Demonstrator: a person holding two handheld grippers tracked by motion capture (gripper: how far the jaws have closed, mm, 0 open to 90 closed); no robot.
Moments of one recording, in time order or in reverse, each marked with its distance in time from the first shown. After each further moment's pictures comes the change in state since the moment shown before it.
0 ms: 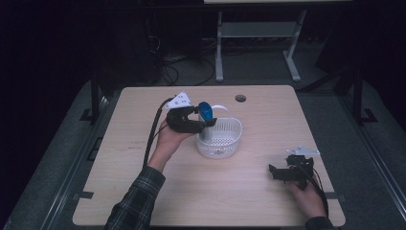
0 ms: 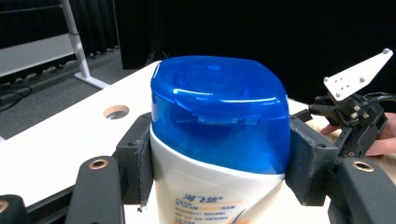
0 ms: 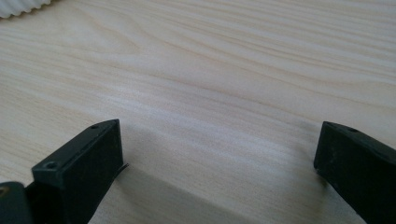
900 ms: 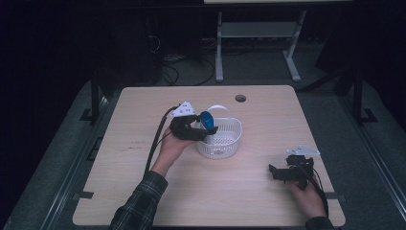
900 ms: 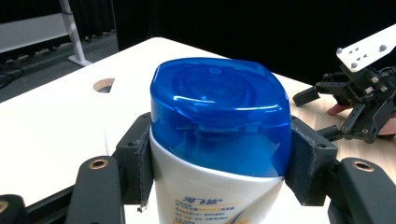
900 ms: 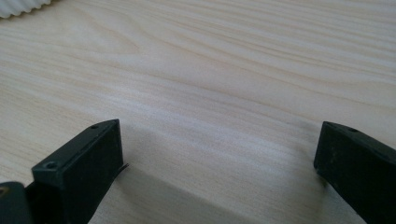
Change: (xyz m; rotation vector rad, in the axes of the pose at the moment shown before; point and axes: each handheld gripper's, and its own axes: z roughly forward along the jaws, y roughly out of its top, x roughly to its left) left arm 0.000 -0.031 0.017 0.047 -0.004 -0.025; right arm 0.000 0.000 0.000 0.000 -0.001 -0.001
